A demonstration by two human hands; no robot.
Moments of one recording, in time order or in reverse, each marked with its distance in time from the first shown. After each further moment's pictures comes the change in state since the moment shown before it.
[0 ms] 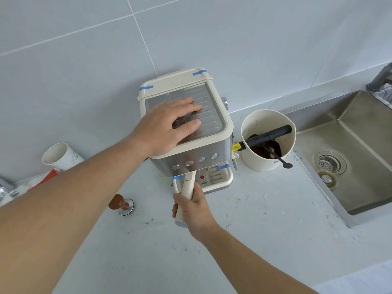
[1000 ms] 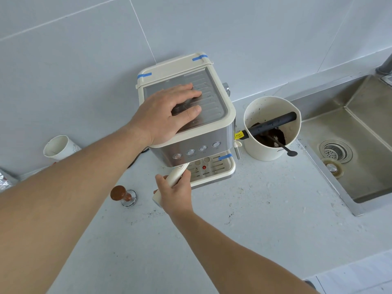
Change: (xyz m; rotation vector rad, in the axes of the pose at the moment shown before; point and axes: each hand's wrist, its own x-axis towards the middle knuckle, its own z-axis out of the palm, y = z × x) left_hand 0.001 -0.001 0.002 0.006 0.024 -0.008; right_hand 0.021 0.017 0.051 -0.042 0.178 -0.076
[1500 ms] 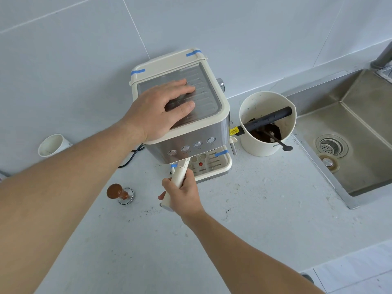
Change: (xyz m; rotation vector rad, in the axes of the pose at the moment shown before) left_hand 0.001 -0.003 0.002 -0.034 -0.013 -0.030; right_hand -0.005 0.003 -0.036 0.018 -0.158 -0.030
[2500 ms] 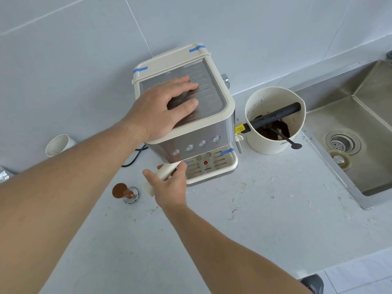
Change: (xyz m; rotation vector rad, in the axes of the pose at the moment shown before) left_hand 0.001 0.001 0.000 -0.022 -0.009 -0.005; right_hand 0.017 -0.006 0.049 0.029 0.167 -0.034
